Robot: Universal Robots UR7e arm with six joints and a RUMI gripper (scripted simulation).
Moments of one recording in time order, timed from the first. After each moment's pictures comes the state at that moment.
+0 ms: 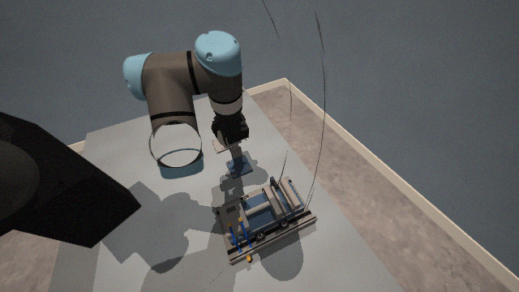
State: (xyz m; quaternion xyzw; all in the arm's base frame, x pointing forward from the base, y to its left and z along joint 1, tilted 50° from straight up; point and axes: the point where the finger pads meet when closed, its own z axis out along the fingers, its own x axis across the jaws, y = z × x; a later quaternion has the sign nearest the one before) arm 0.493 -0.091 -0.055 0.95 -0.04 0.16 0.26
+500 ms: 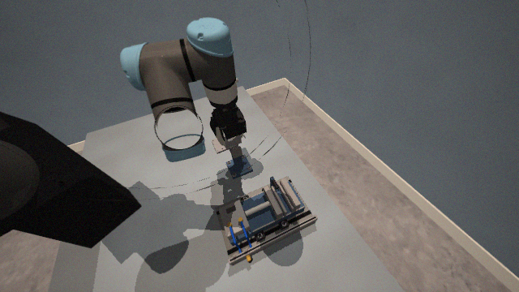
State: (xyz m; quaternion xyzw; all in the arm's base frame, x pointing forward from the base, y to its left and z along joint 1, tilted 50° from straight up) arm 0.493 -0.090 -0.056 0.93 -0.05 0.16 0.33
